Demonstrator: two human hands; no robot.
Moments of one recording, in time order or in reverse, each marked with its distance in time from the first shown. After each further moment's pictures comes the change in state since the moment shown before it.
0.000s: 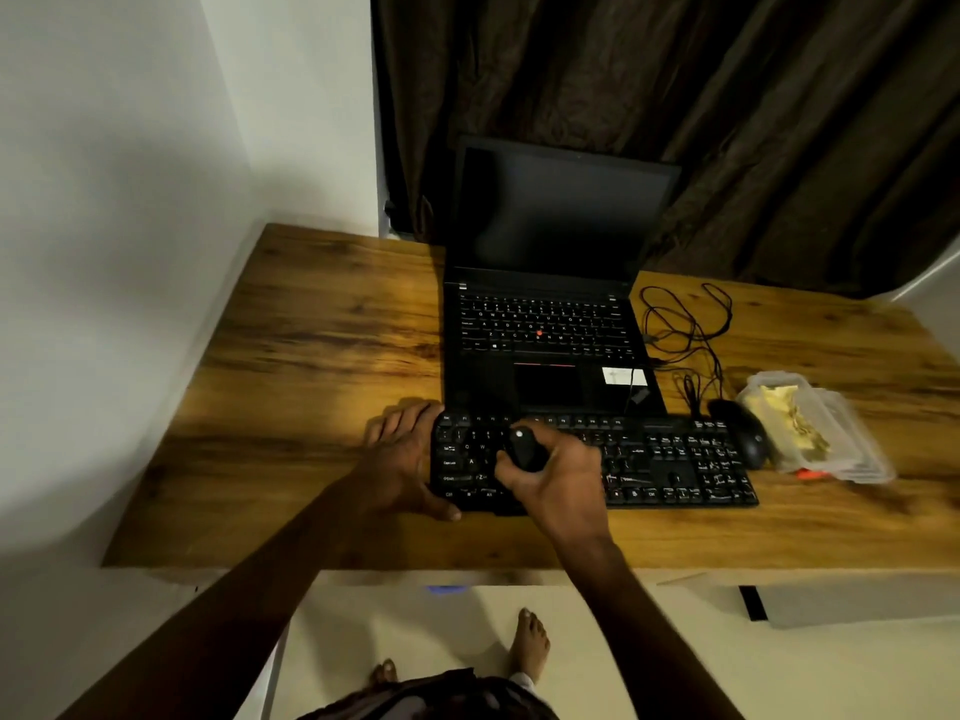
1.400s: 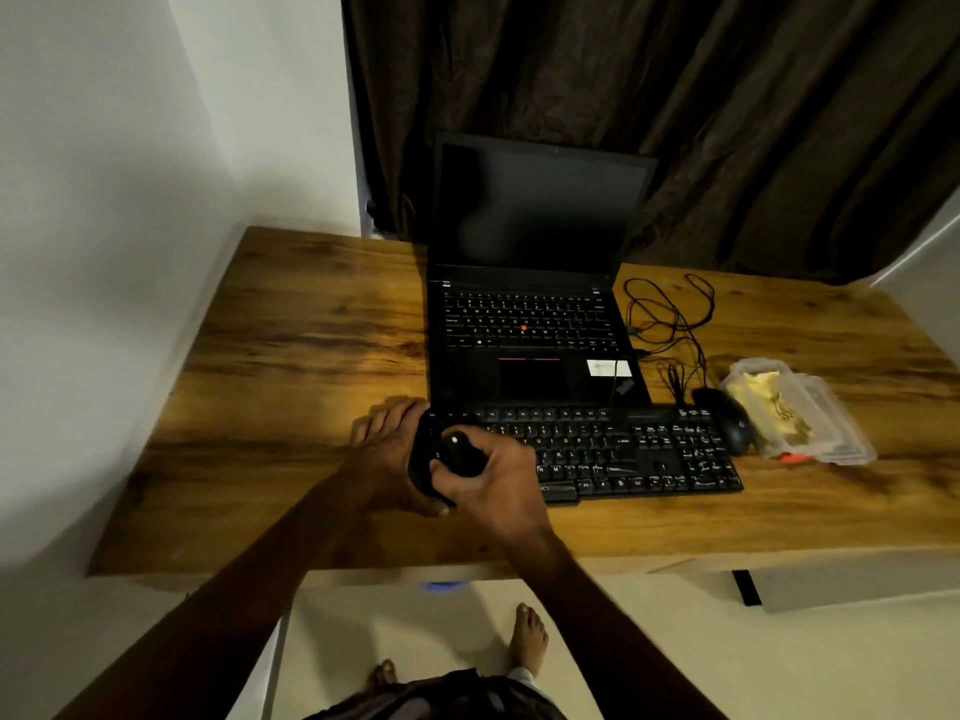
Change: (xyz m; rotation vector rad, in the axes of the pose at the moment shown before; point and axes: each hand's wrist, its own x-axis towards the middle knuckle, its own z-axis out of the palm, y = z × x) left_hand -0.004 0.015 -0.009 0.033 -0.005 -0.014; right_hand -0.010 -0.022 0.031 0.185 -0.119 -0.041
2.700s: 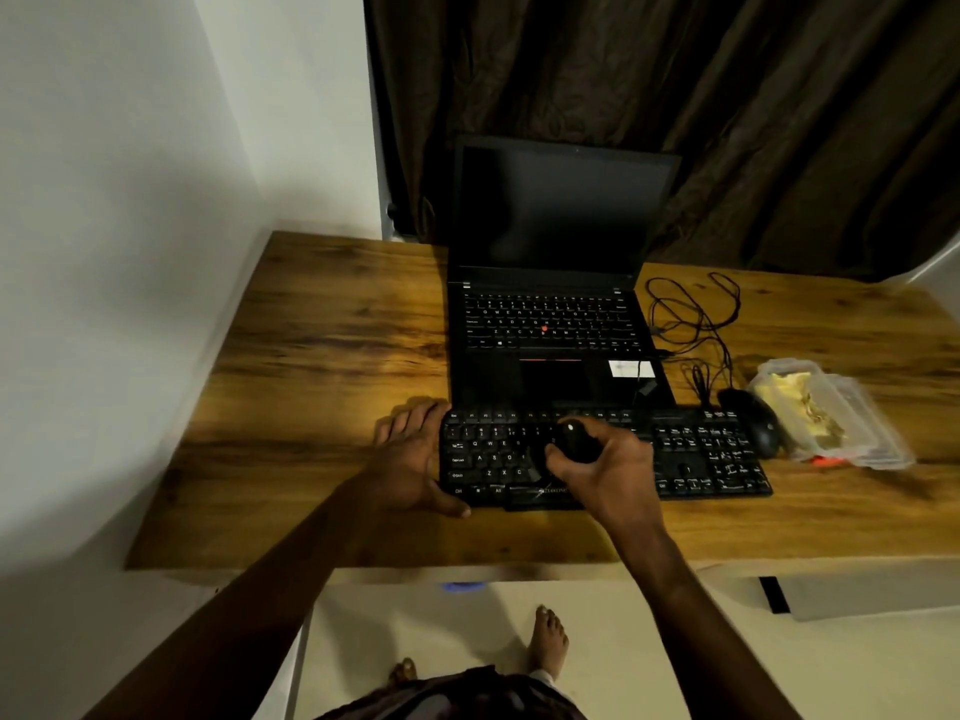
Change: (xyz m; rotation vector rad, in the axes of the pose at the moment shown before) left_hand 0.001 -0.010 0.005 -0.043 0.029 0.026; right_hand -0.002 0.020 -0.071 -0.139 0.178 0.103
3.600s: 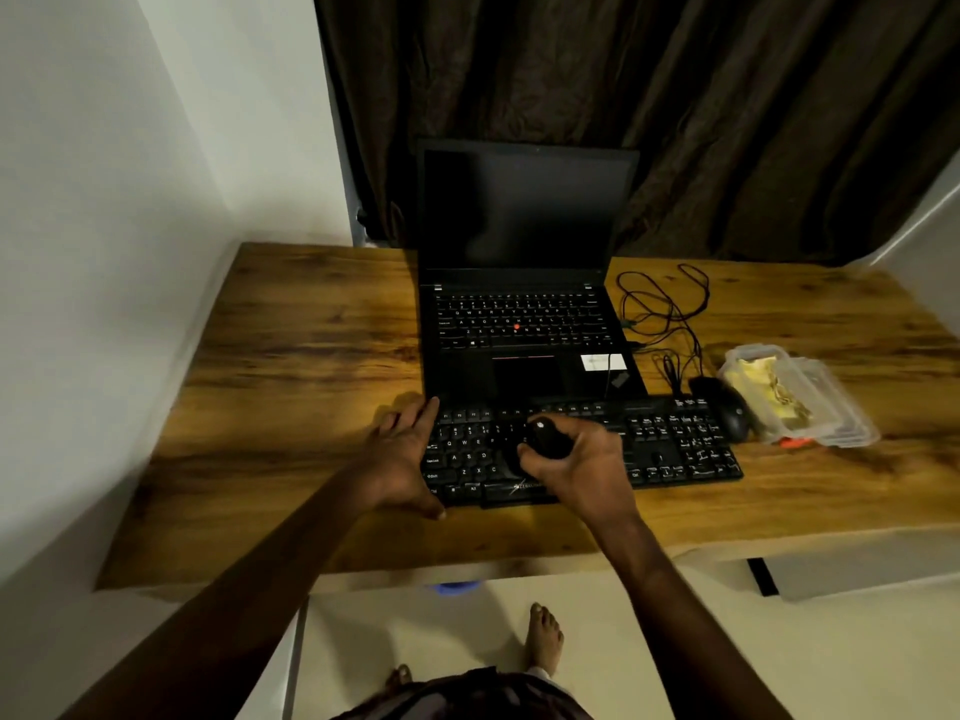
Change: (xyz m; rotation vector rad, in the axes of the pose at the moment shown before) left_hand 0.002 0.040 -0.015 0.147 -0.144 -0.100; right_hand -0.001 0.003 -0.009 0.042 -0.057 -0.032
